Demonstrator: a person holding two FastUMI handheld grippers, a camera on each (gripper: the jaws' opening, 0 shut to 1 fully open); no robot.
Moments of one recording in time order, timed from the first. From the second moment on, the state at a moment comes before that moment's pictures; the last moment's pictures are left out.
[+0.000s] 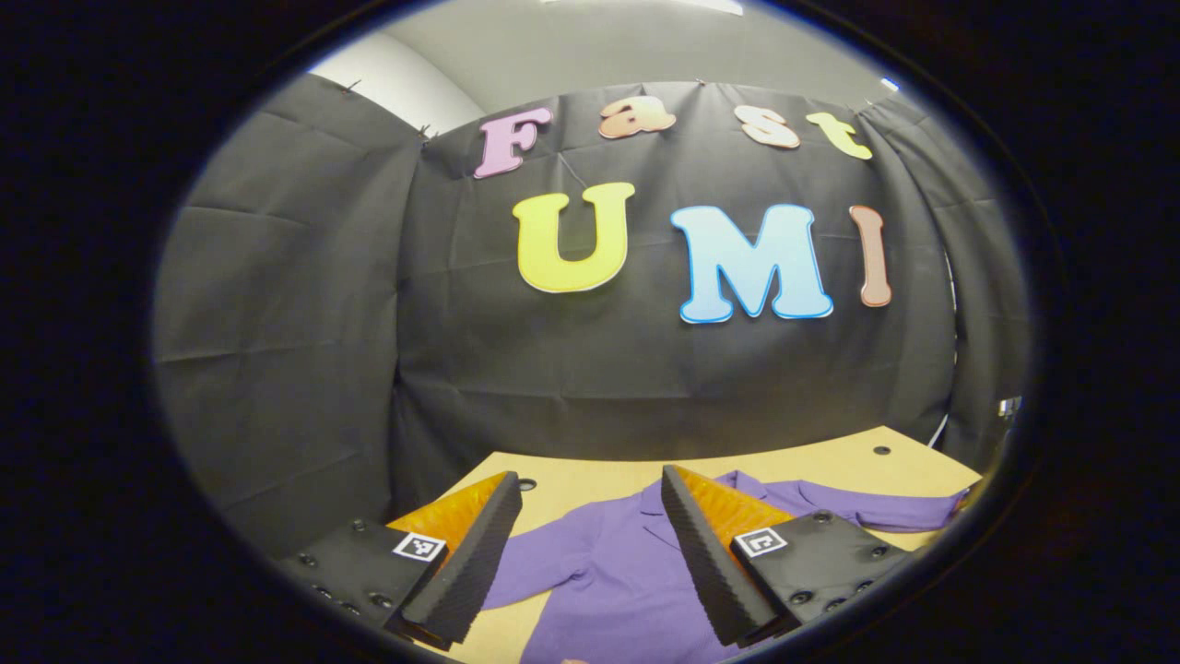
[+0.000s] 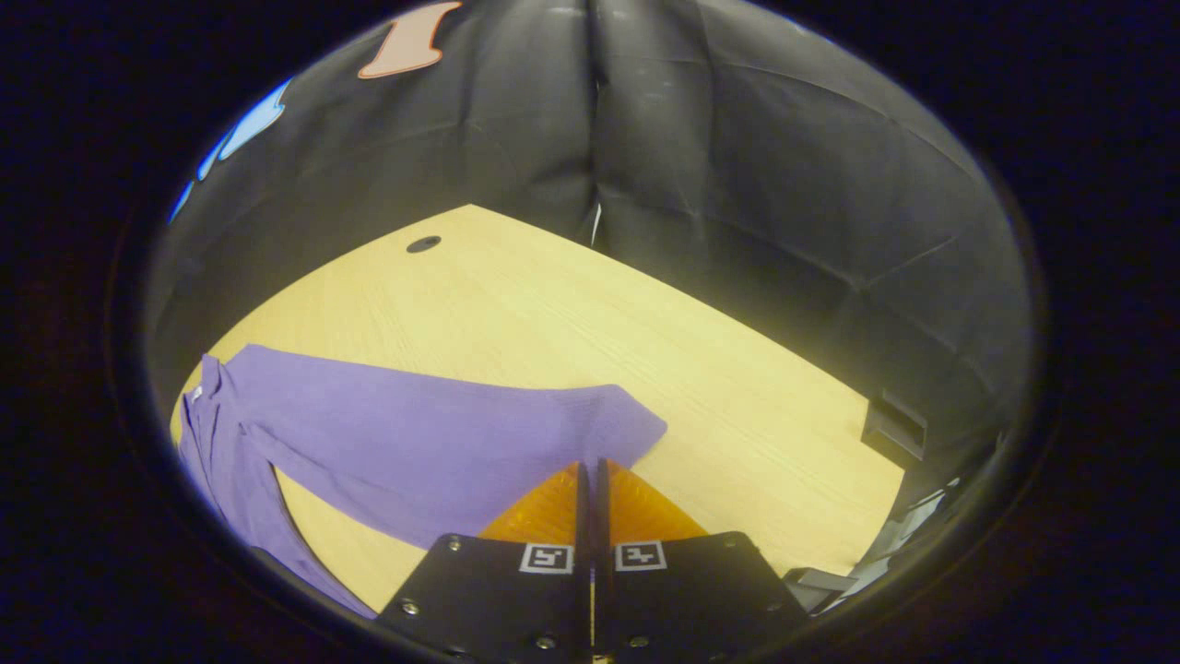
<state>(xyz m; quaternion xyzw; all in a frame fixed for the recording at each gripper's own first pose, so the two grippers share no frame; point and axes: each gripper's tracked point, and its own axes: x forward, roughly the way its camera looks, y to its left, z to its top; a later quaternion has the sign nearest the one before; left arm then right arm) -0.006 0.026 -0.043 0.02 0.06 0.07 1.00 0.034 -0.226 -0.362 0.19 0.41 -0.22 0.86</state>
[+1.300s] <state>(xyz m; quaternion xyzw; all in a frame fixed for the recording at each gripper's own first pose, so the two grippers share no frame) -0.020 0.122 -0.062 -0.01 0.05 0.10 0.99 0.109 0.039 -0.116 0.17 0.21 0.02 0.96</state>
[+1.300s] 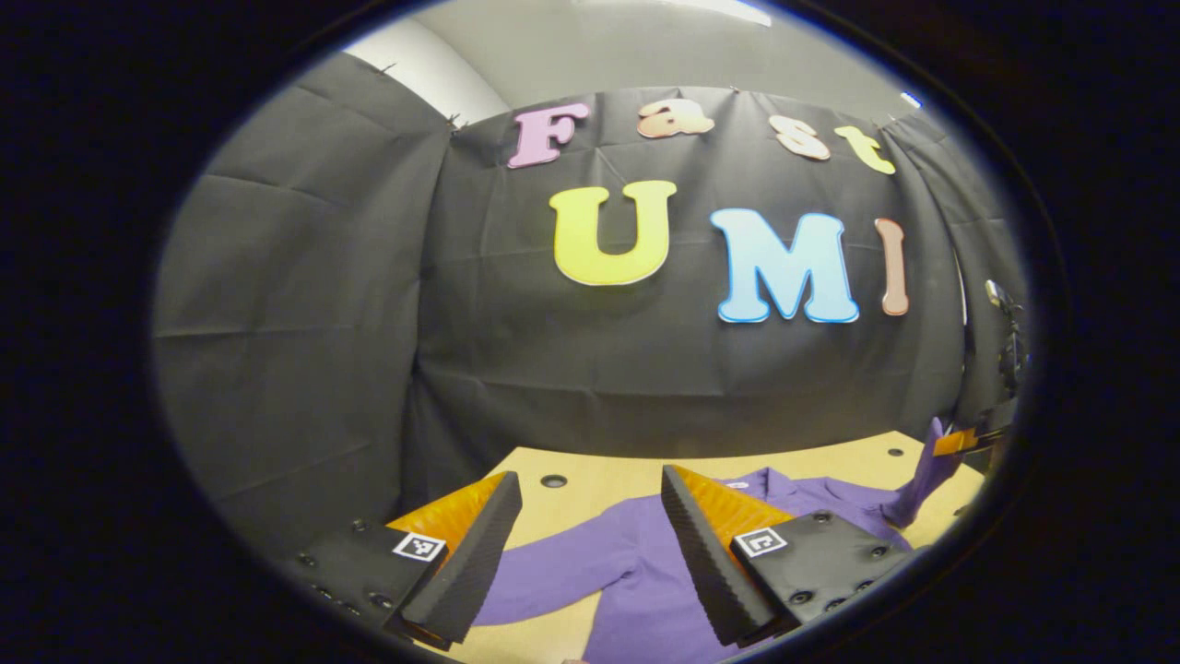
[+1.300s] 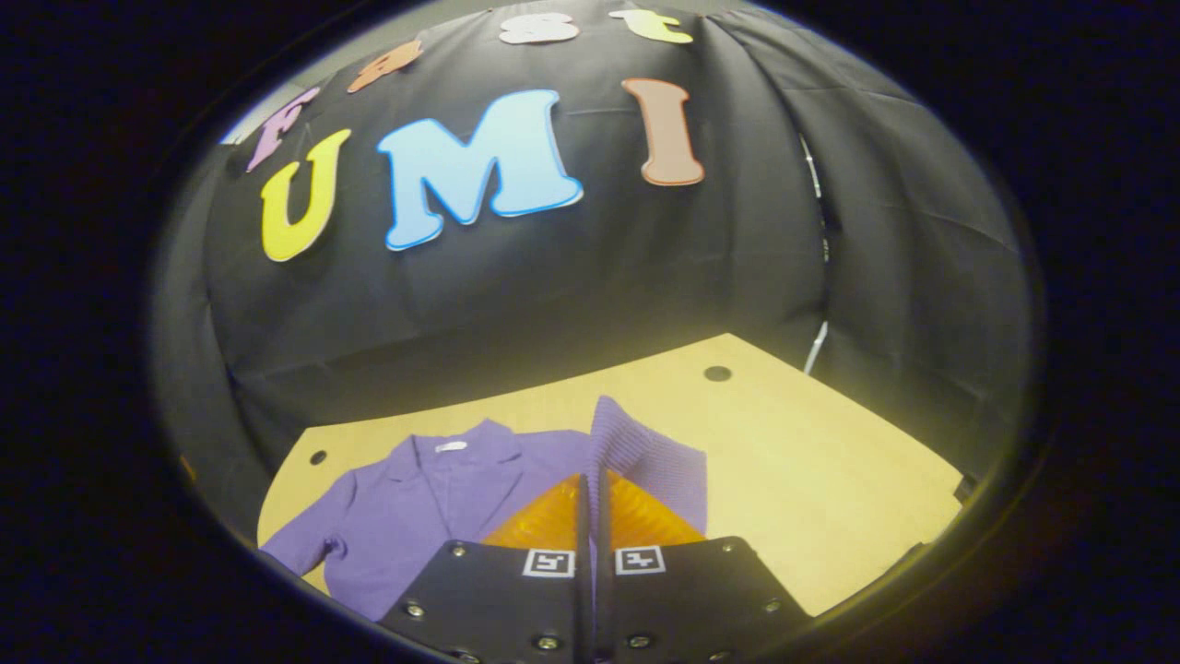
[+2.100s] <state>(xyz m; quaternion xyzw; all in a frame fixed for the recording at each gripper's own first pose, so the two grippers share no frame) -0.062 0.218 -0.090 -0.01 0.07 0.18 0.98 0.143 0.206 -0.130 0.19 0.23 0.17 0.94</state>
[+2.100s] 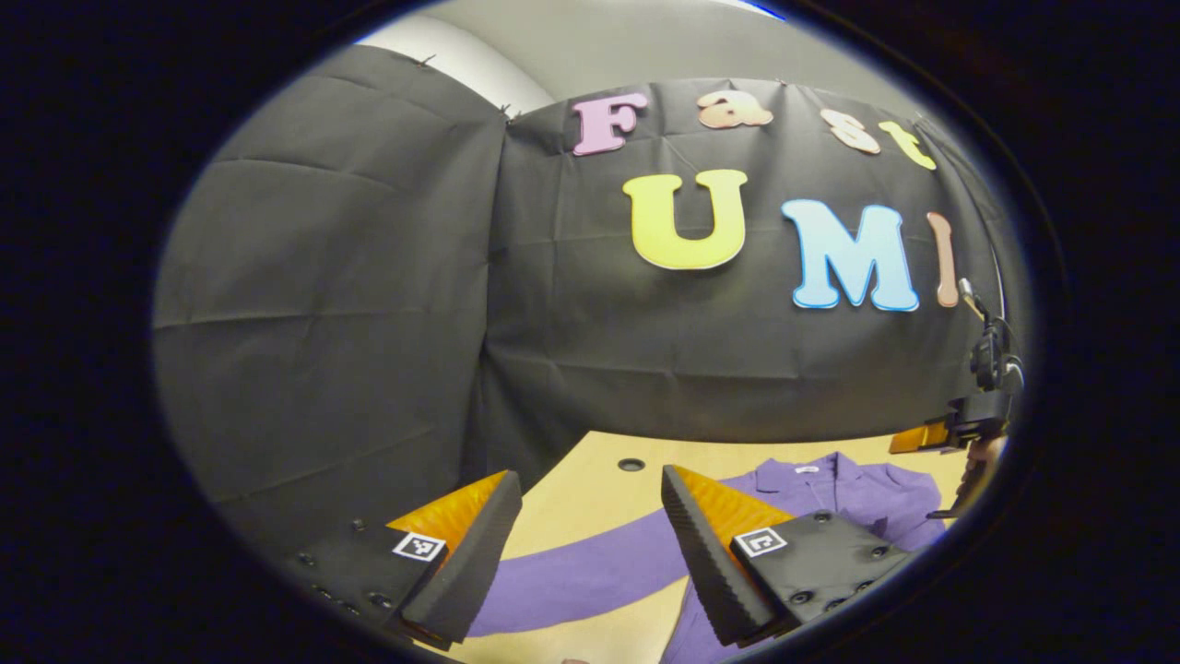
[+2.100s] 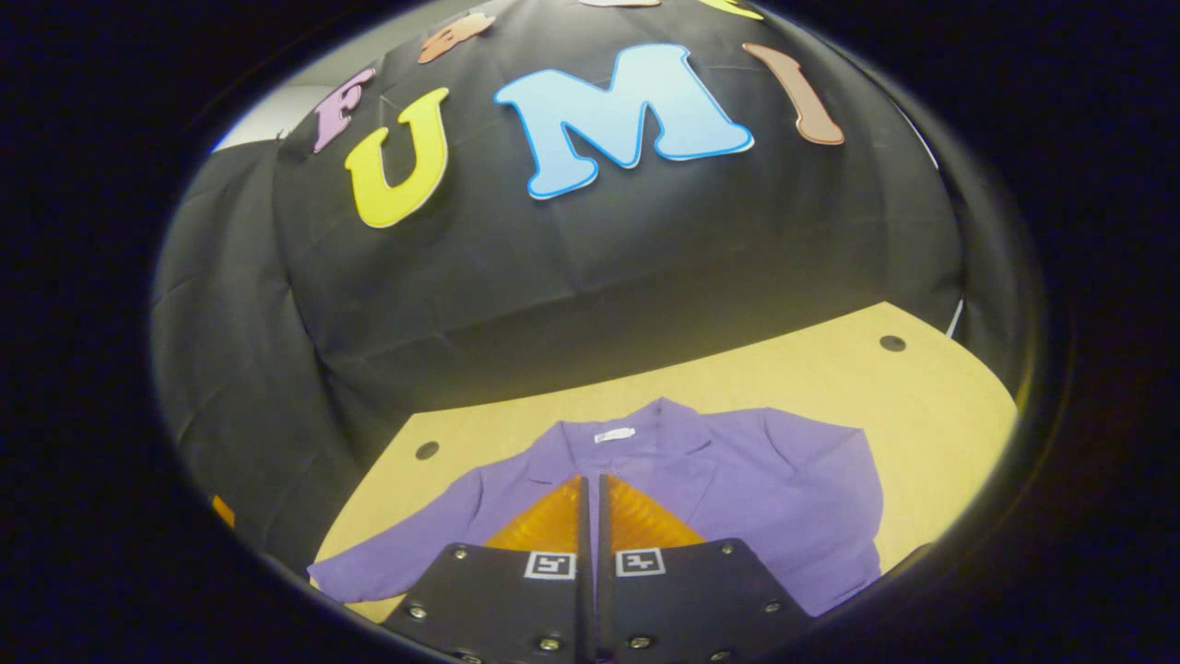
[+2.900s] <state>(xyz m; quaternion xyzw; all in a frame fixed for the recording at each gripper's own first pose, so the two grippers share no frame) -0.100 0.310 -0.230 -0.08 0.20 0.32 0.92 0.115 0.146 -0.110 0.08 0.17 0.15 0.97</state>
